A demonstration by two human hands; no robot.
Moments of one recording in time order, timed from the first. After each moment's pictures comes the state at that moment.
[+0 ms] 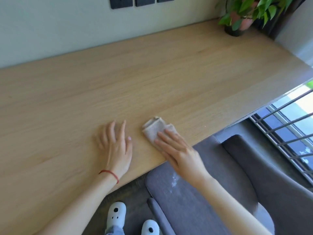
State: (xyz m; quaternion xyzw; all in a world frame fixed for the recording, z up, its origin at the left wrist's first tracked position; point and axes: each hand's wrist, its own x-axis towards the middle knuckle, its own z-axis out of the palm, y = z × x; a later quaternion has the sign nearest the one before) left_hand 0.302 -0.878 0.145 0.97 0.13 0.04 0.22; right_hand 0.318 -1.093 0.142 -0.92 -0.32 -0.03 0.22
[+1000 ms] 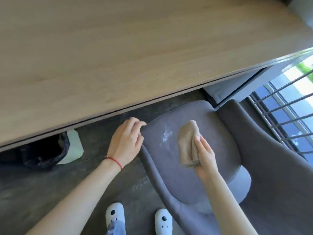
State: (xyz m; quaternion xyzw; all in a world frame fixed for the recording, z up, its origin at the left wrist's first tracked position) left_hand 0.155 -0.948 0.104 0.97 -0.06 0.10 0.23; right_hand 0.171 -1.182 0.088 -0.57 0.32 0.13 0.74
